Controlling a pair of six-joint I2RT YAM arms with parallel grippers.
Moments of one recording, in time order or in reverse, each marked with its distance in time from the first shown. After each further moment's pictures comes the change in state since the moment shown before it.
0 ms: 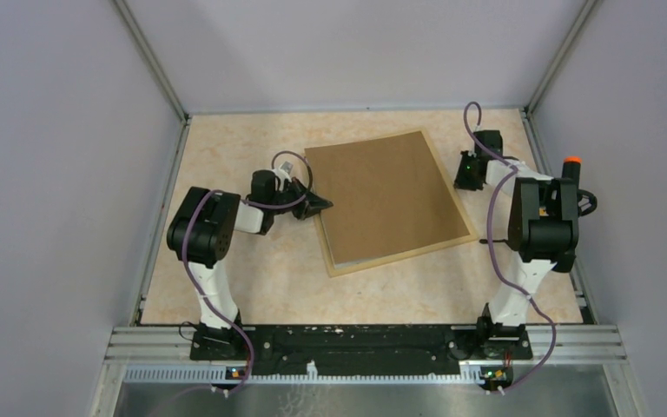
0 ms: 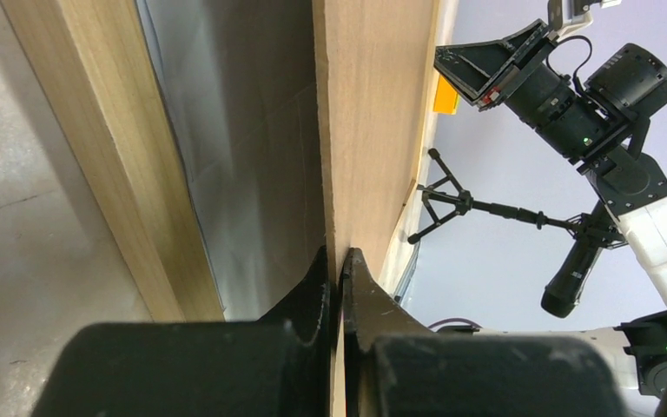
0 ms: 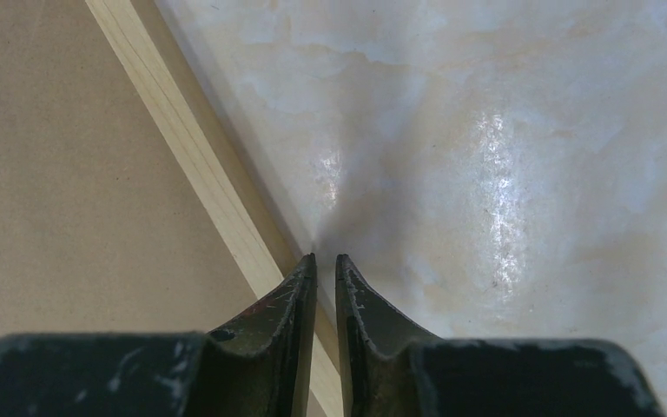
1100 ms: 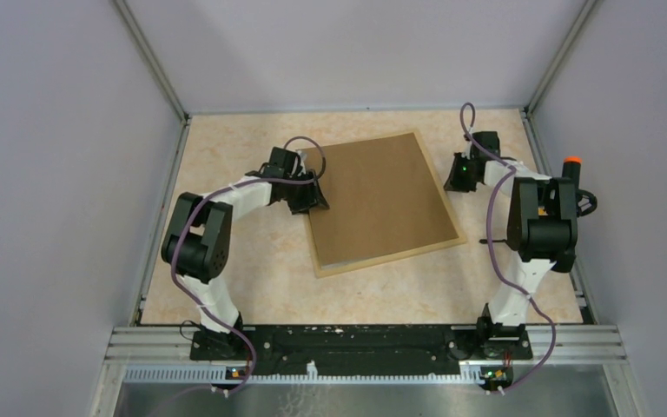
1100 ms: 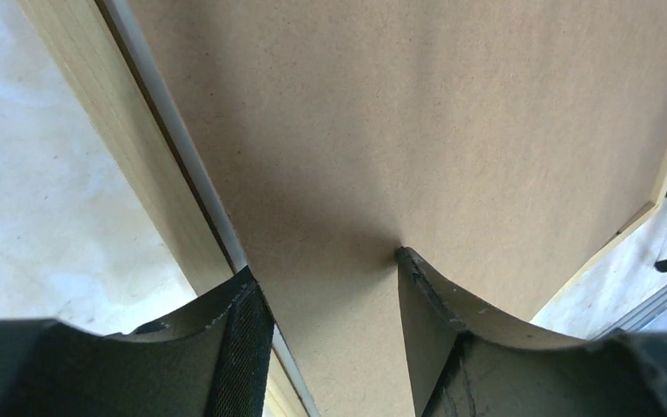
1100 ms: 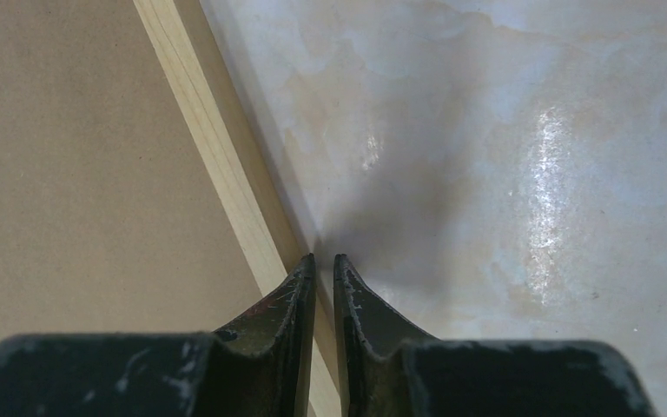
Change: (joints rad) left arm -0.107 -0.121 0.343 -0.935 -0.422 0.542; right arm 0.008 0.005 -0.005 -0.007 -0.135 -0.008
